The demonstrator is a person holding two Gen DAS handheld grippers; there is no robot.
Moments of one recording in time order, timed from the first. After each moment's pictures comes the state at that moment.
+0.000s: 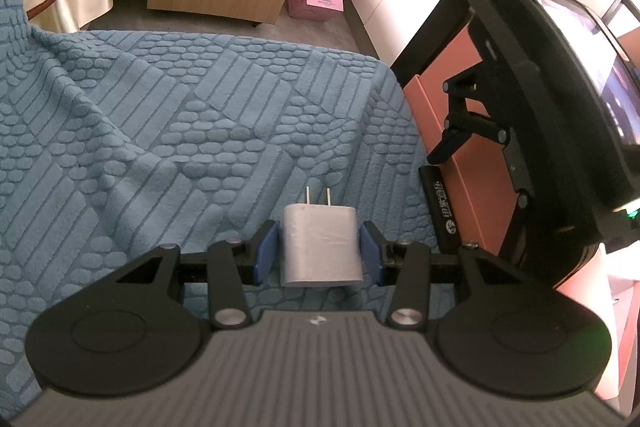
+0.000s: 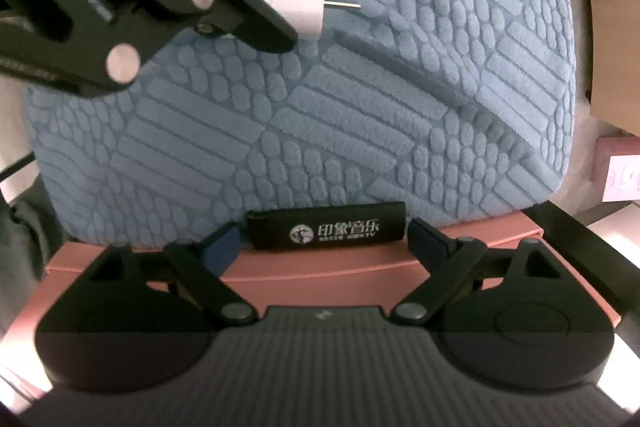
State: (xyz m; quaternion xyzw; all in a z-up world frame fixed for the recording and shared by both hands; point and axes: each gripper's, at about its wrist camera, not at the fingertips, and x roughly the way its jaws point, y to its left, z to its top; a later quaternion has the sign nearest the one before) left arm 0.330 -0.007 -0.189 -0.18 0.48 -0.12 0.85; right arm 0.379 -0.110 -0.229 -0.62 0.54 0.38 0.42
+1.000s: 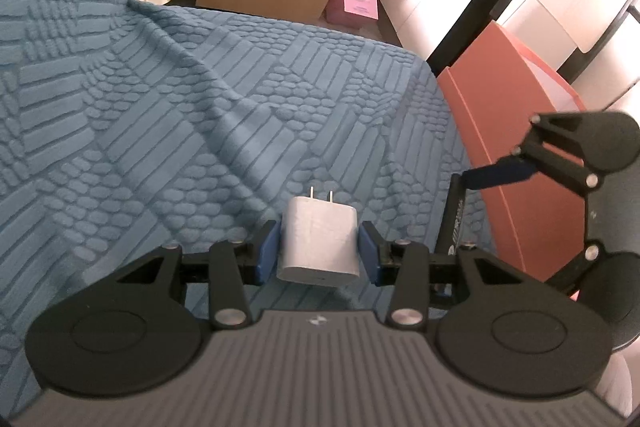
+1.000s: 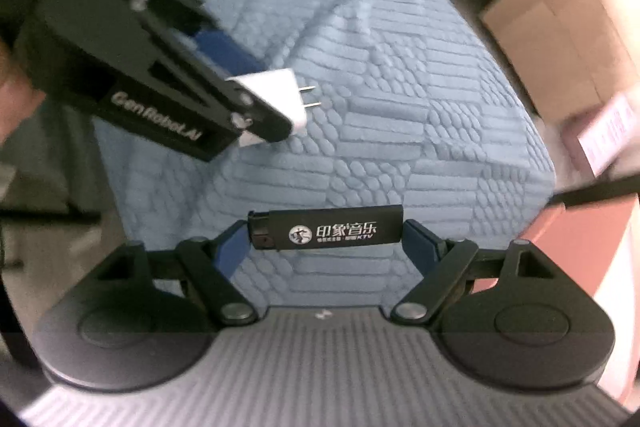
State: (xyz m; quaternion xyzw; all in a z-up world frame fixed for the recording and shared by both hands) left arm 0.253 0.034 -0.177 -0.18 0.48 -0.07 0.86; right arm 0.270 -0.117 -0.155 -0.42 0.46 0.37 0.69
